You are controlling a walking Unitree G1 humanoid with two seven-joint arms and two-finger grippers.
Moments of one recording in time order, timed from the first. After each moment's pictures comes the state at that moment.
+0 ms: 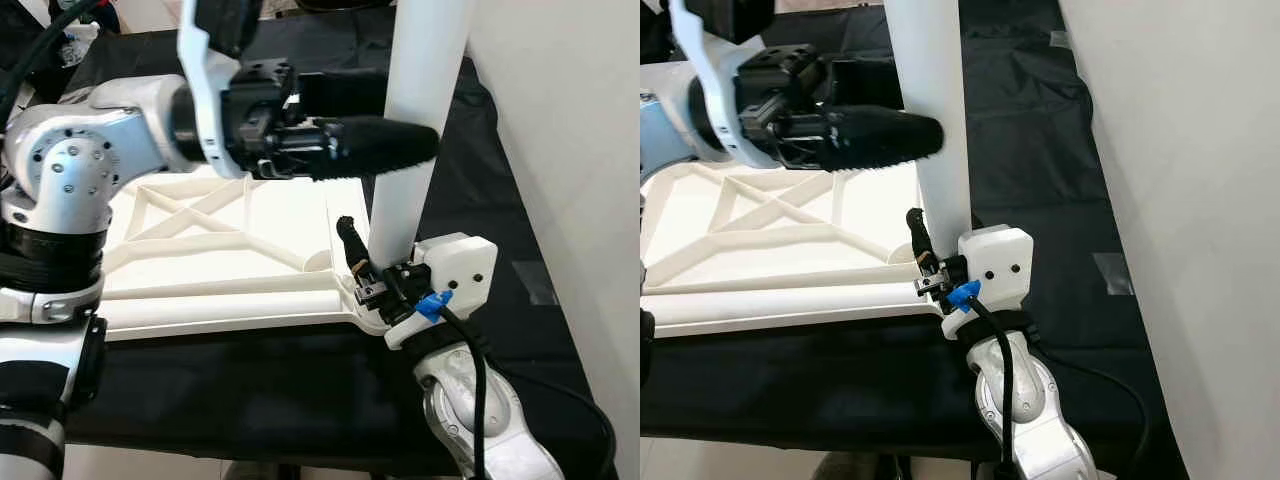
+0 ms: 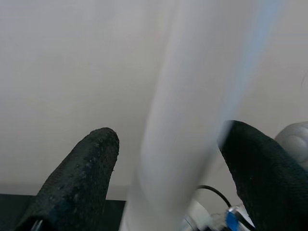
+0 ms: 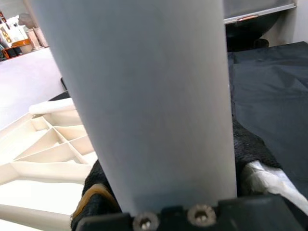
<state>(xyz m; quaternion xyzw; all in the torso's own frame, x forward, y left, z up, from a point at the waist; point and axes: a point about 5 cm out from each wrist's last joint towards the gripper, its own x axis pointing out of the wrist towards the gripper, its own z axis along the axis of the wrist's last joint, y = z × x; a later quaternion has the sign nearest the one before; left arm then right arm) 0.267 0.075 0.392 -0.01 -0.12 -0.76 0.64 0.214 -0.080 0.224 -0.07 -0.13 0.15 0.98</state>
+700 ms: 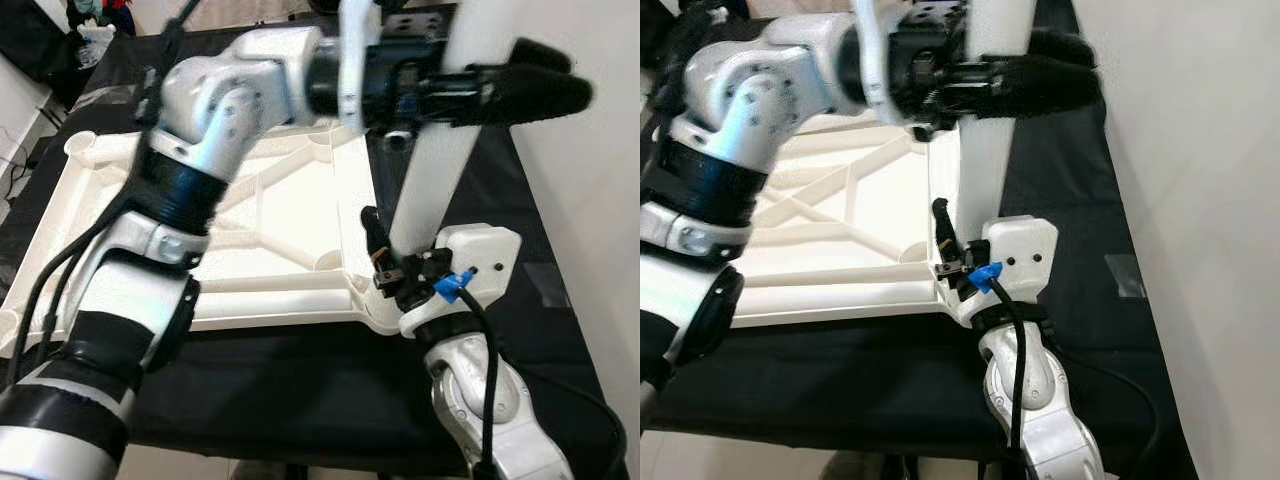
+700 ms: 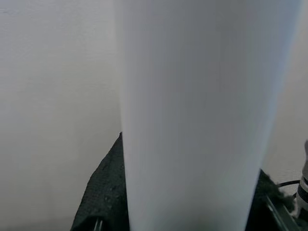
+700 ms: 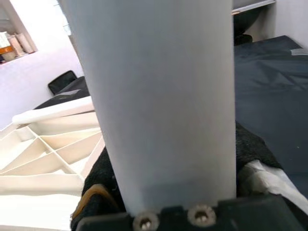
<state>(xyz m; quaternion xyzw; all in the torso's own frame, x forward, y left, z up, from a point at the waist) 0.294 0.023 0.406 0.03 -0.15 -0.77 0.62 0.219 -0.088 0.226 -0.06 -0.12 0.11 0.98</state>
